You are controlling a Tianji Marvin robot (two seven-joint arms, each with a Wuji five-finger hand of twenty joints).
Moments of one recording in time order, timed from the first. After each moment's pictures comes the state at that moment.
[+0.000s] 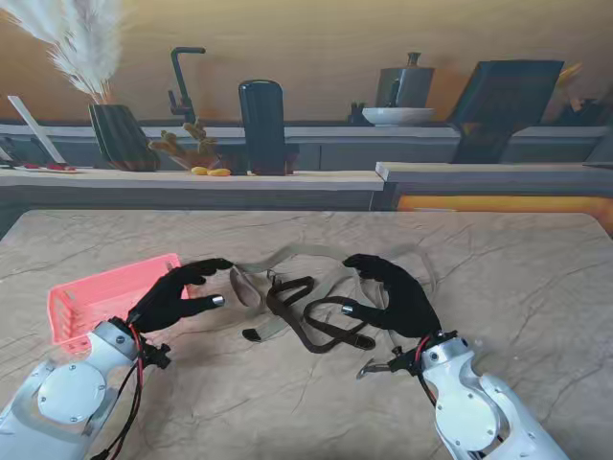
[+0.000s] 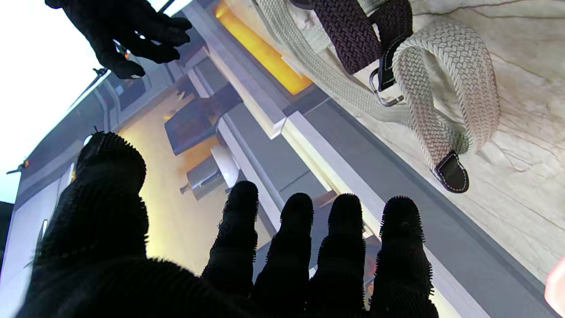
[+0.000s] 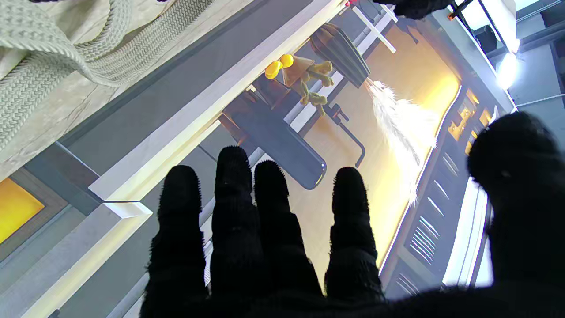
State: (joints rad) left arm 1.67 -1.10 -1.45 -1.59 0.21 -0.46 -0.17; right arm -1.72 -1.16 1.27 -1.64 -0.51 -0.39 -0.30; left_hand 0.68 -0.33 0.12 -0.05 0.51 0.09 0.22 0.42 0.53 0.21 0.12 0.31 0.42 0.26 0.17 0.40 0.21 0.31 0.43 0.48; right_hand 0.30 -0.59 0.64 -0.11 0.39 -0.19 0.56 0.57 0.59 0.16 0.46 0.37 0.65 0.10 0.30 0.46 0.33 0.19 0.62 0.58
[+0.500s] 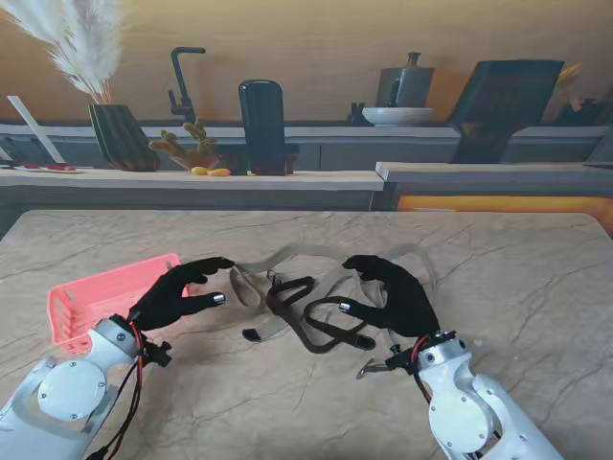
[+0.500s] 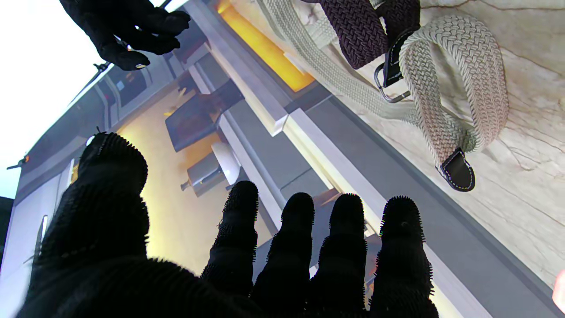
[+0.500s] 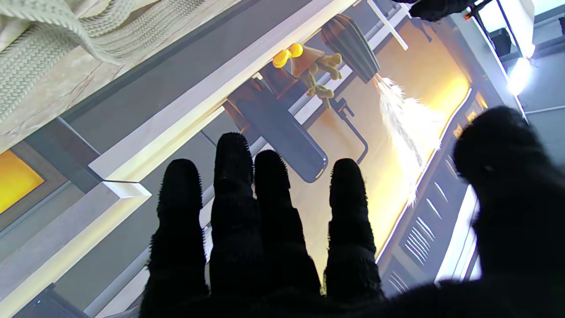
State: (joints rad) left arm 1.66 -1.09 -1.43 -1.59 0.19 -0.45 -0.16; right arm -1.72 -1.17 1.26 -1.65 -0.60 -0.35 -0.37; left_hand 0.68 -0.33 0.13 -0.05 0.51 0.09 0.22 0.42 0.54 0.21 0.12 0.30 0.42 0.27 0.17 0.40 0.21 0.31 0.43 0.48; right_hand 0.37 -0.59 0.63 -0.11 0.45 -0.17 0.60 0.57 0.67 0.15 0.51 0.39 0.72 0.10 0.39 0.51 0.37 0.19 0.67 0.62
